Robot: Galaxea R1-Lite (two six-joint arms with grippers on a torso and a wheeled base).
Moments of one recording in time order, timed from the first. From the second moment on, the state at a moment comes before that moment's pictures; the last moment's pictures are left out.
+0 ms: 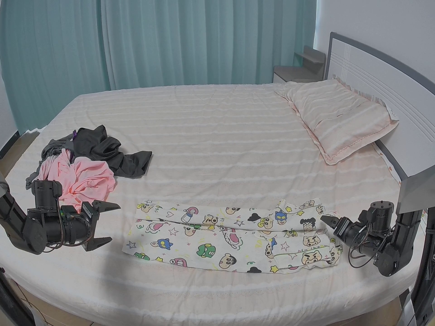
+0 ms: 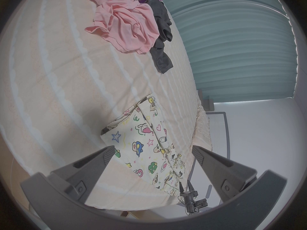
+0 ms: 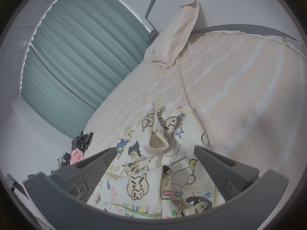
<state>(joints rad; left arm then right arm) 0.11 1.86 -0.46 -0.72 -0.56 -1.03 0.10 2.25 -0.26 -1.50 0.09 0.70</state>
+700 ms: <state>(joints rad) 0.13 1.87 -0.46 -0.79 -0.57 -1.05 0.10 2.30 -0.33 -1.55 0.07 0.75</state>
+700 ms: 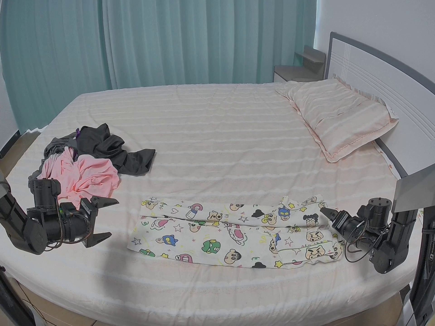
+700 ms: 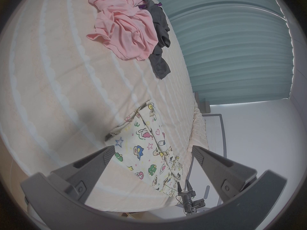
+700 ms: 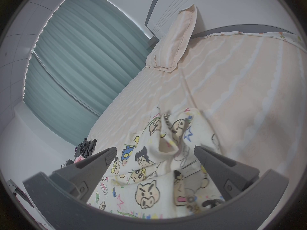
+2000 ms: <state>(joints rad) 0.13 1.90 -0.46 -0.79 -0.57 -1.05 0.16 2.26 -0.36 -1.42 -0.07 0.78</state>
